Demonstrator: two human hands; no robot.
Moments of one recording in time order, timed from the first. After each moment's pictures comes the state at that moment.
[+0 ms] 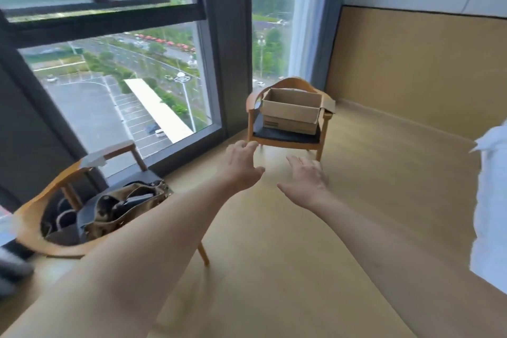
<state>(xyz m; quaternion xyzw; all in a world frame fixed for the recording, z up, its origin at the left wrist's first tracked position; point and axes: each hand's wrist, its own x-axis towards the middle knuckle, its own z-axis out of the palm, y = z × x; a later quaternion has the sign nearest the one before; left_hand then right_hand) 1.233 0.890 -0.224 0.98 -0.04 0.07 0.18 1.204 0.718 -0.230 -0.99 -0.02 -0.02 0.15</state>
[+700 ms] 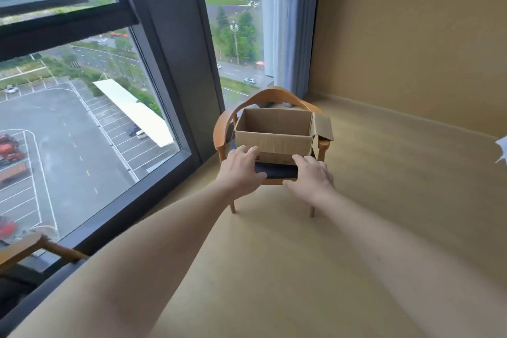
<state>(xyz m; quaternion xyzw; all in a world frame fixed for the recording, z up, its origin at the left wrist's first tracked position) 1.711 0.814 -0.270 0.98 -0.12 0.02 0.16 1.672 0.632 -0.277 -0.98 0.06 0.02 0.18</state>
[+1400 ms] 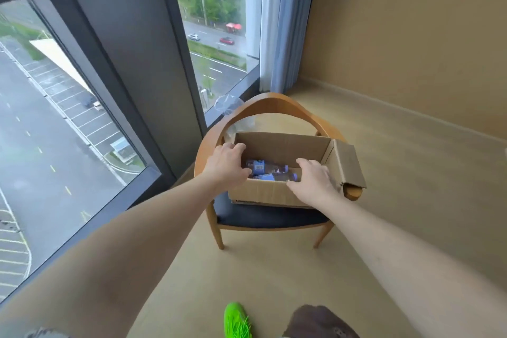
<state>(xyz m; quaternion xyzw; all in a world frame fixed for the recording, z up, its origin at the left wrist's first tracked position) 2.136 0.860 -0.326 0.97 -0.13 -0.08 0.17 2.065 0.651 -0.340 -0.97 0.14 0.08 0.18</state>
